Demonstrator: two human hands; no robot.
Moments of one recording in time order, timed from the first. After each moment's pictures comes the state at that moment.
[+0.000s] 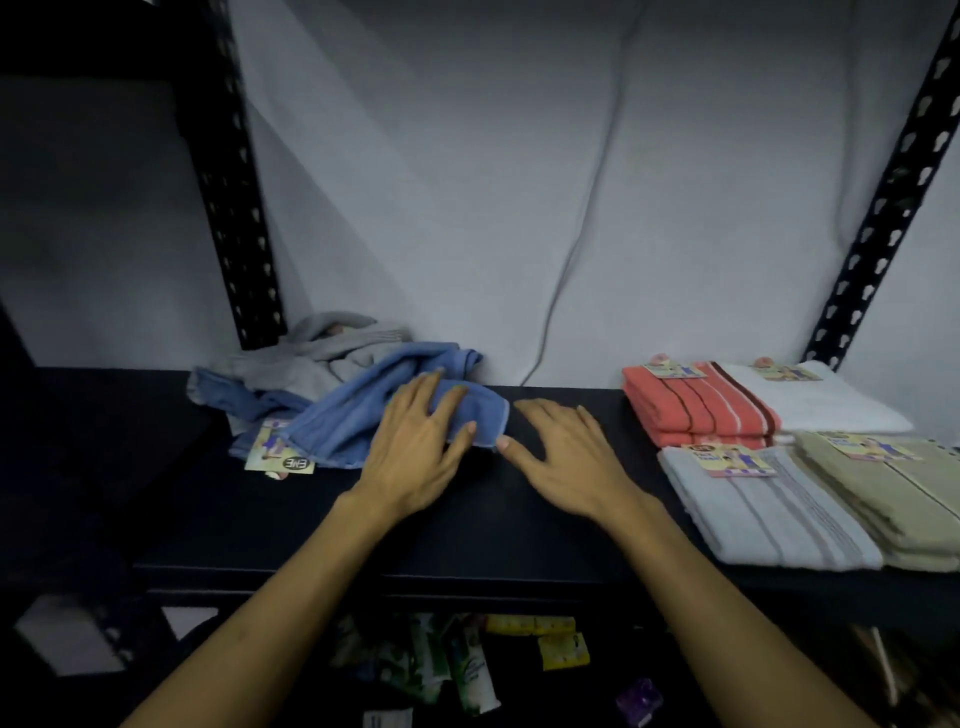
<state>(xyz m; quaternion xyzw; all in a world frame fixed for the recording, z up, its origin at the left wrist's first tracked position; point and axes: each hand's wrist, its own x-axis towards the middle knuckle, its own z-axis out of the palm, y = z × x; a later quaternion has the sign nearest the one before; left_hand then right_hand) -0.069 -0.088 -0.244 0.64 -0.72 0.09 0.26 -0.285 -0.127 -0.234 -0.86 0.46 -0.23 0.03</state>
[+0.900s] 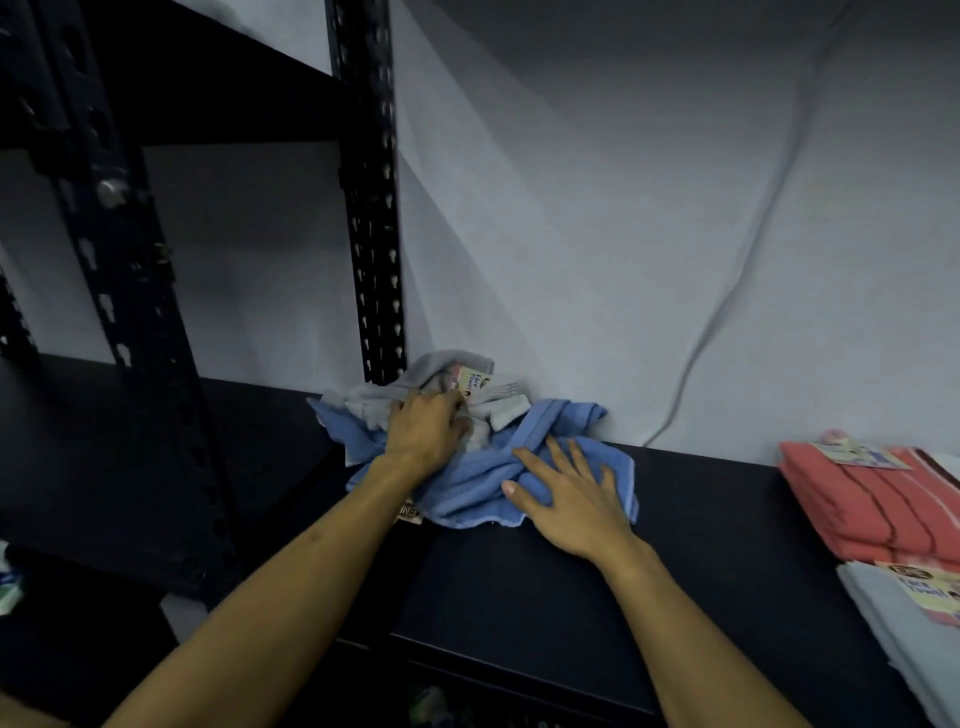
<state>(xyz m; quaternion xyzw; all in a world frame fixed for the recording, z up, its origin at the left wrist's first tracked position) 0.058 -0.144 -0.209 0.80 -0.56 0.09 0.20 -0.158 -0.185 -0.265 -0.89 0.43 -0.13 0.11</state>
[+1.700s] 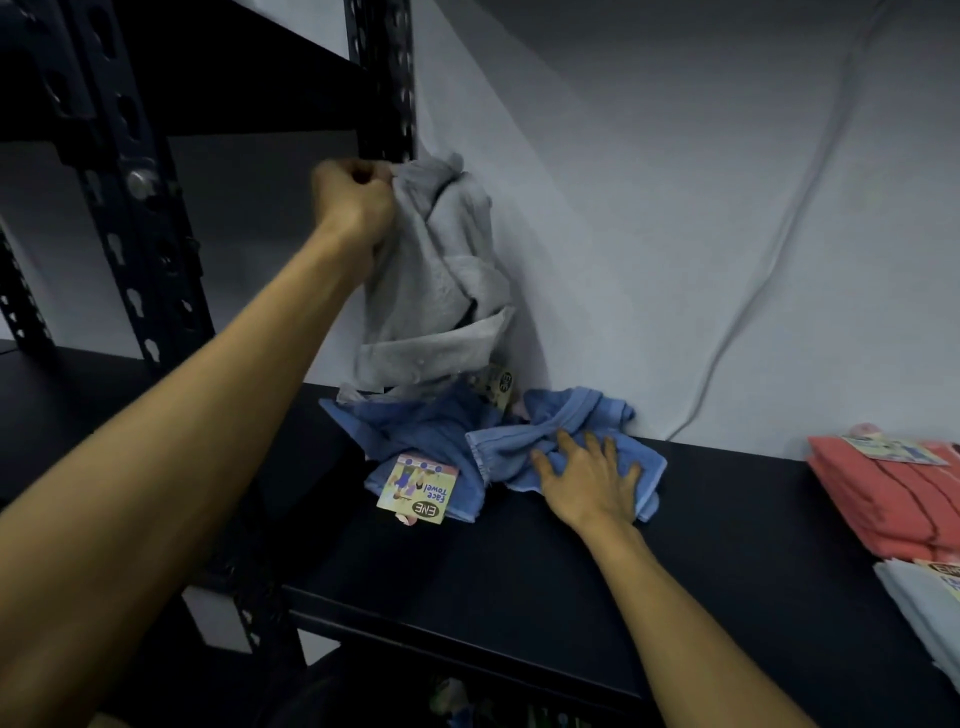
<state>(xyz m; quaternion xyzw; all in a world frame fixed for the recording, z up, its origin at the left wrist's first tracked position) 0.108 -0.114 0.002 0.60 -0.36 -0.01 0.71 -0.124 -0.190 -0.265 -0.80 0.55 -0.20 0.10</state>
